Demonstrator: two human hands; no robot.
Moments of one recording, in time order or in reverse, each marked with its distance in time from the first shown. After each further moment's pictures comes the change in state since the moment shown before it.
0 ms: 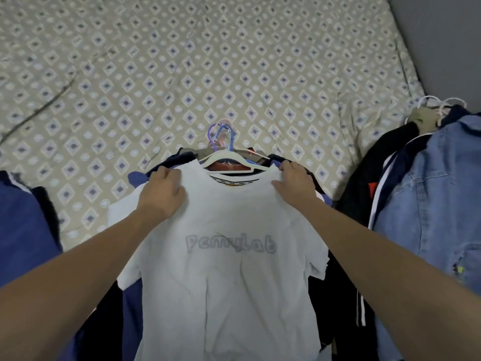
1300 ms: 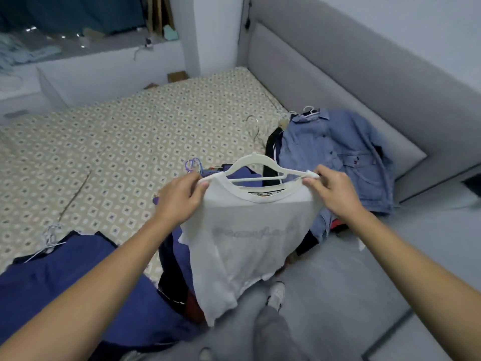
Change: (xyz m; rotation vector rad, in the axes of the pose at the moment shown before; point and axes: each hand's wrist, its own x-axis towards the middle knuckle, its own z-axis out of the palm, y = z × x) left_hand -0.353 0.120 -0.288 -0.204 0.225 0.683; right_hand -0.544 -0.079 -0.278 0.363 0.603 0.169
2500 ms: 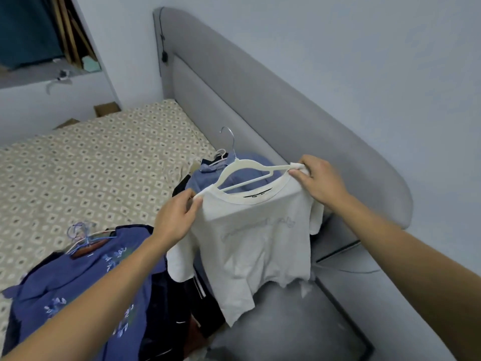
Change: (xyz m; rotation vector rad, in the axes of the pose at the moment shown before) left_hand 0.284 0.297 0.274 -0.135 -0.092 -0.036; right_hand 0.249 0.346 -0.250 -0.116 0.019 0.004
